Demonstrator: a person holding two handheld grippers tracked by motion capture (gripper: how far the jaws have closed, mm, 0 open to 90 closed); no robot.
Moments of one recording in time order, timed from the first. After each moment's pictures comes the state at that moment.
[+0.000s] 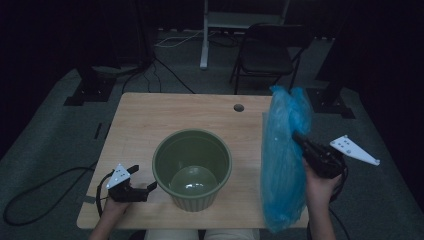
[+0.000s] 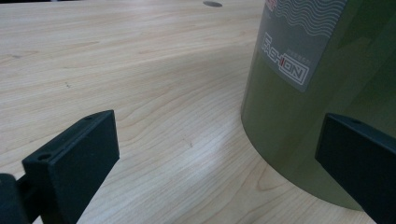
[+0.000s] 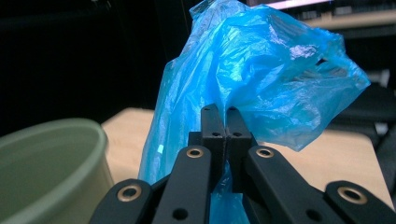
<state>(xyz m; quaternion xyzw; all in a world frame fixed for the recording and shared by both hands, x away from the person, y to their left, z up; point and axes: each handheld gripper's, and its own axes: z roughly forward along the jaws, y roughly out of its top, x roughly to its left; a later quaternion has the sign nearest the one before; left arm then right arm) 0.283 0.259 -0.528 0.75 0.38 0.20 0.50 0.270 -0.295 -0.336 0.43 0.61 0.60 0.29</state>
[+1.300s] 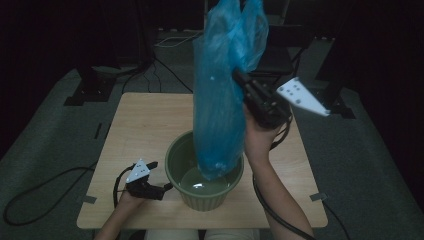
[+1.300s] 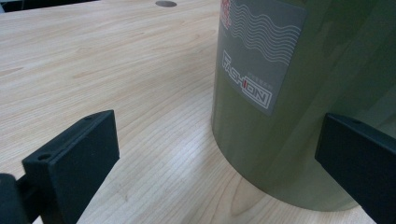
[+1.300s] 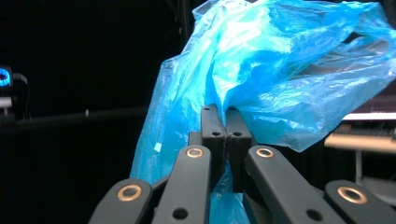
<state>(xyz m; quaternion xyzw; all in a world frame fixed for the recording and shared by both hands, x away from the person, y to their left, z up) 0.294 0.214 -0.515 0.78 0.33 0.17 0.51 0.315 -0.139 -0.236 0.28 0.55 0.73 0.29</state>
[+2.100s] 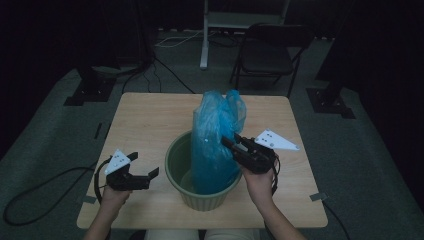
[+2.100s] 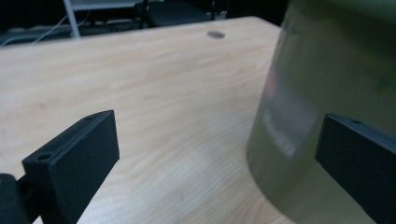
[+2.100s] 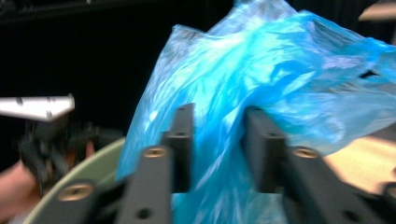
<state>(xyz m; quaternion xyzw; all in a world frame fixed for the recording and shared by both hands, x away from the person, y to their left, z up) 0.285 0.245 -0.439 0.74 0.39 0.21 0.50 0.292 -0.152 -0.356 0.34 0.69 0.61 0.17</state>
